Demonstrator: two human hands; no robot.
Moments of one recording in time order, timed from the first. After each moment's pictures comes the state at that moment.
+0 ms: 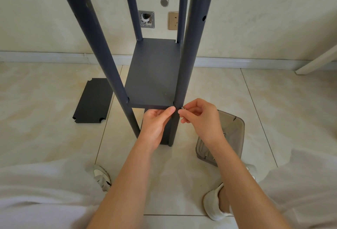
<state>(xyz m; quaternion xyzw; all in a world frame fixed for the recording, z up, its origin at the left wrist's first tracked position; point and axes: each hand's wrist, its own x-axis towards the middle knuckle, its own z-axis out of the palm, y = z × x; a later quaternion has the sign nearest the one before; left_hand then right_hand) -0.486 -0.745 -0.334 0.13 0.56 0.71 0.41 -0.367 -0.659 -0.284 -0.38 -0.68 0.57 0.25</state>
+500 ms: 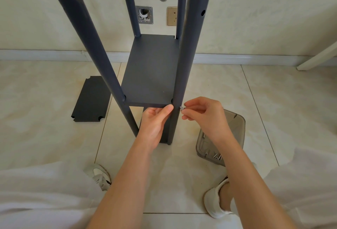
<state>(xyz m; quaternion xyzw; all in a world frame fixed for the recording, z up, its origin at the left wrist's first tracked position) -0.486 -0.746 -0.336 0.14 0.51 0.74 0.42 -0.358 -0.649 -0.278 -0.35 -0.70 0.58 0.22</state>
